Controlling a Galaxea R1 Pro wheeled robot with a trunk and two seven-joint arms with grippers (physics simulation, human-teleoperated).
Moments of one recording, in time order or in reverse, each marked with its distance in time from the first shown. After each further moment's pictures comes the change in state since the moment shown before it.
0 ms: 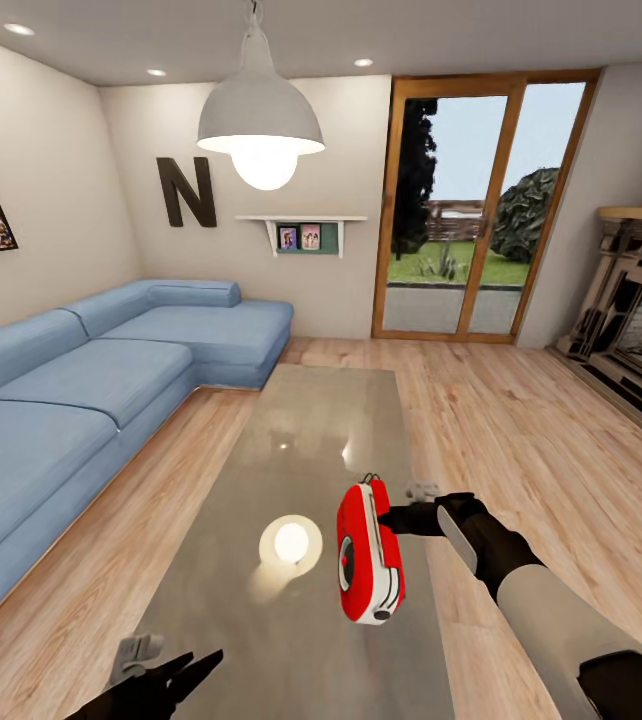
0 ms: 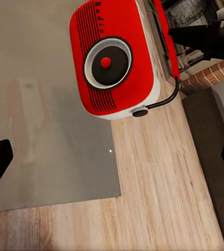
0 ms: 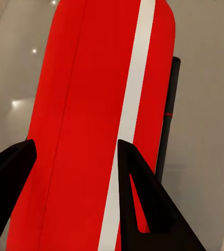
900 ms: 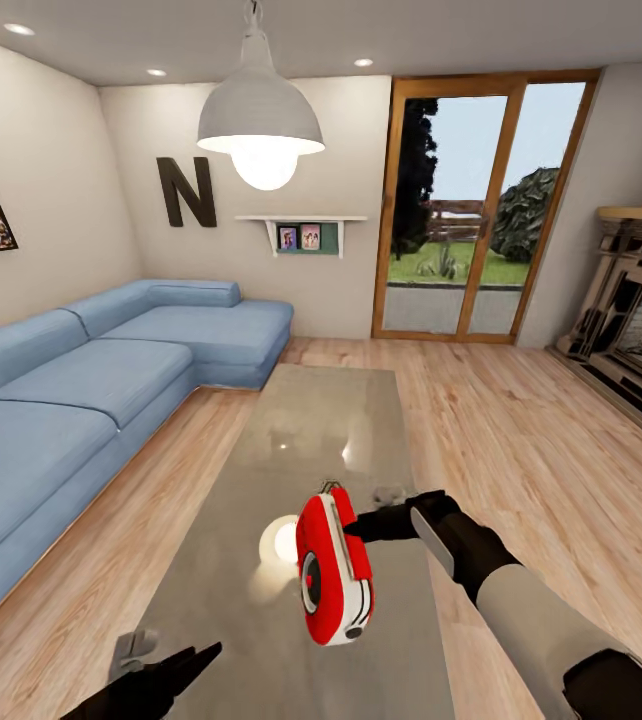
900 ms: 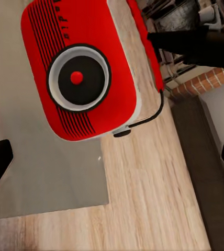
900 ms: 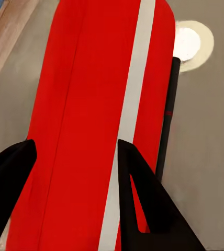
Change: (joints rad) left arm 0.000 0.006 -0.001 -0.005 0.066 0.016 0.003; right arm 0.000 0.048 0.148 -0.043 -0.054 0.054 0.097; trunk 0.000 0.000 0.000
